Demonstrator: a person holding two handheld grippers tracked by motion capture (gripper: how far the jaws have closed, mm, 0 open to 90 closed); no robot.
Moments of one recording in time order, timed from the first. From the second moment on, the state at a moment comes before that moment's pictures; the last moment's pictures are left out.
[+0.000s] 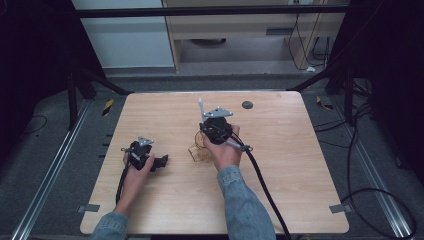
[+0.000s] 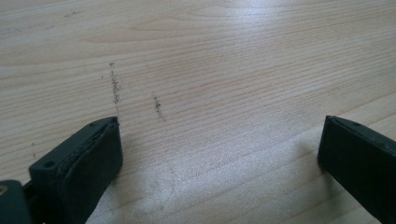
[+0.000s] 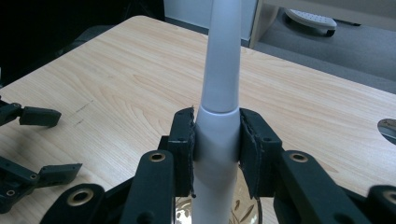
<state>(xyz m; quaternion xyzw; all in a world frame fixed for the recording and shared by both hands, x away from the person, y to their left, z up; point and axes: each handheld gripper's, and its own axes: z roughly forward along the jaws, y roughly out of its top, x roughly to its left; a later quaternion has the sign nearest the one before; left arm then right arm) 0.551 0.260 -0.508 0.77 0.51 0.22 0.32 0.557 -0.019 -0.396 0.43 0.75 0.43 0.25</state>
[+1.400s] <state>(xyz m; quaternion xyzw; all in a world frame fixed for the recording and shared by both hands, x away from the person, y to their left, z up) 0.551 0.261 -0.508 0.77 0.51 0.22 0.32 0.563 -0.011 -0.406 0.43 0.77 0.42 0.24</state>
